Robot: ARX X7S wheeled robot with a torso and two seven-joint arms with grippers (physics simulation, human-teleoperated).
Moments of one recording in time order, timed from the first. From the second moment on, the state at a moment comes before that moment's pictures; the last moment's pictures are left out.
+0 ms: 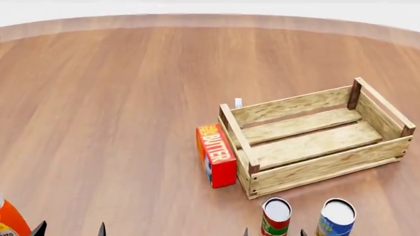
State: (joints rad) left arm -0.01 -0.09 0.10 0.00 -0.09 0.00 -0.10; right arm -0.01 0.10 -0.10 -0.04 0.12 0.01 0.09
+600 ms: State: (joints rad) left arm -0.01 -0.12 0.14 -0.01 -0.12 0.01 -0.14; right arm 0.00 0.12 -0.14 -0.02 0.14 0.01 0.12
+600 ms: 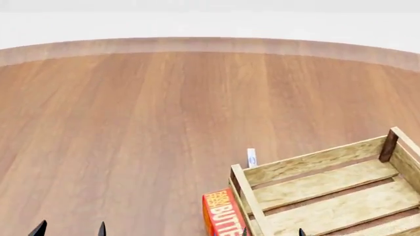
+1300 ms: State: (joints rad) left arm -0.02 -0.14 0.17 -0.01 -0.15 0.01 -0.16; right arm 0.01 0.14 -0.16 -0.01 0.17 -0.01 0.16
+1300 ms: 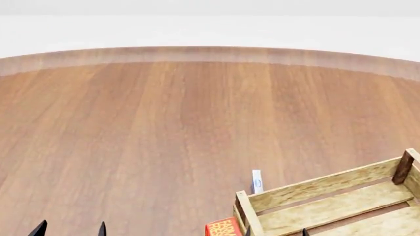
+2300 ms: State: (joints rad) left arm -0.01 -0.17 0.20 -0.01 -0.18 0.03 -0.20; right arm -0.35 0.23 -0.14 -0.44 0.14 -0.12 0.27
